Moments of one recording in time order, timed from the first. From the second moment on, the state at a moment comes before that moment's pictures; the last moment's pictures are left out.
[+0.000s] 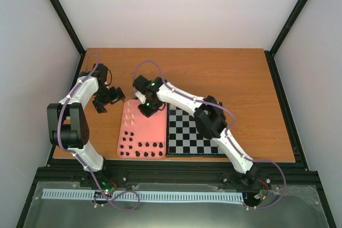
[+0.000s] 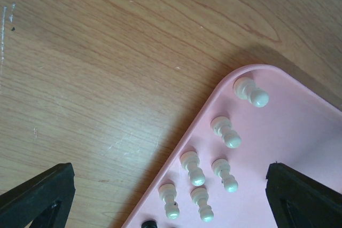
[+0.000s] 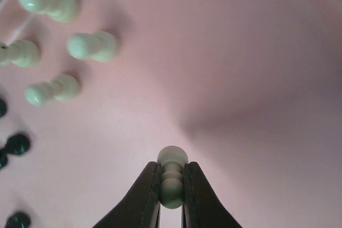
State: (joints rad) left arm 0.03 1.68 1.25 -1.02 0.14 -0.55; right arm 0.94 2.48 2.24 -1.08 -0.22 0.08
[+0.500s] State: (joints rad) left arm 0.03 1.68 1.25 -1.02 0.14 -0.55; right arm 0.64 1.81 1.58 -1.11 -0.06 0.19
